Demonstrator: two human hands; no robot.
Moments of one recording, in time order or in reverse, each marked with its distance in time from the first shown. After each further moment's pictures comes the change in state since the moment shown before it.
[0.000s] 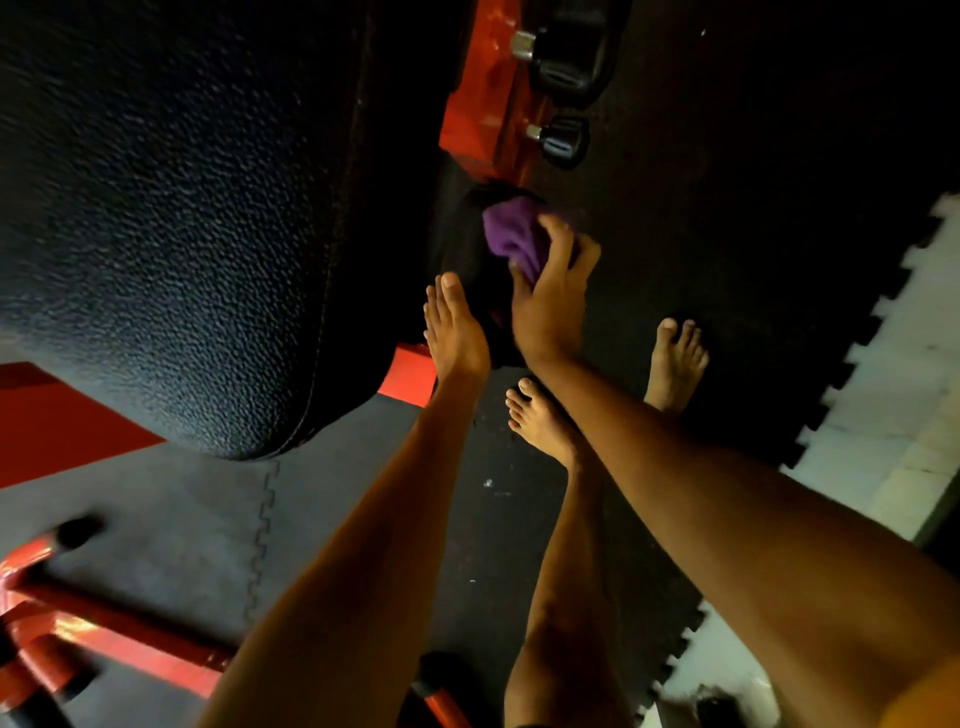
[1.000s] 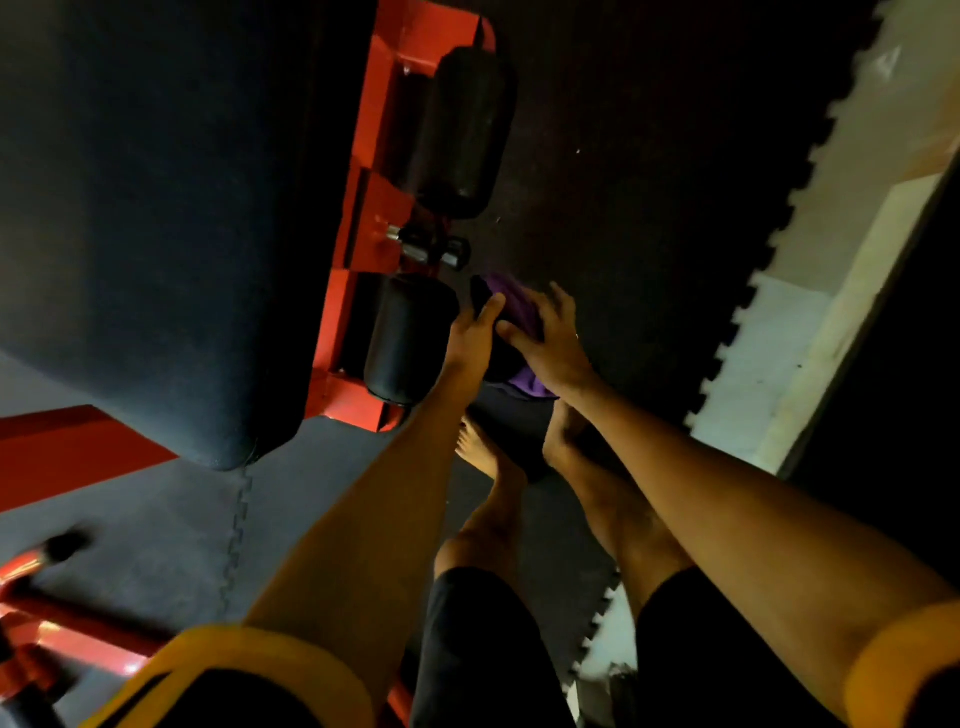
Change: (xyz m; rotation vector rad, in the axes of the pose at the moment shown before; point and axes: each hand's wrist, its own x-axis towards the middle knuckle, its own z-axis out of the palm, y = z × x) left_hand -0.080 0.171 0.062 -0.252 -0.217 -0.122; right_hand 0.059 -0.021 -0.209 0.109 -0.532 0.337
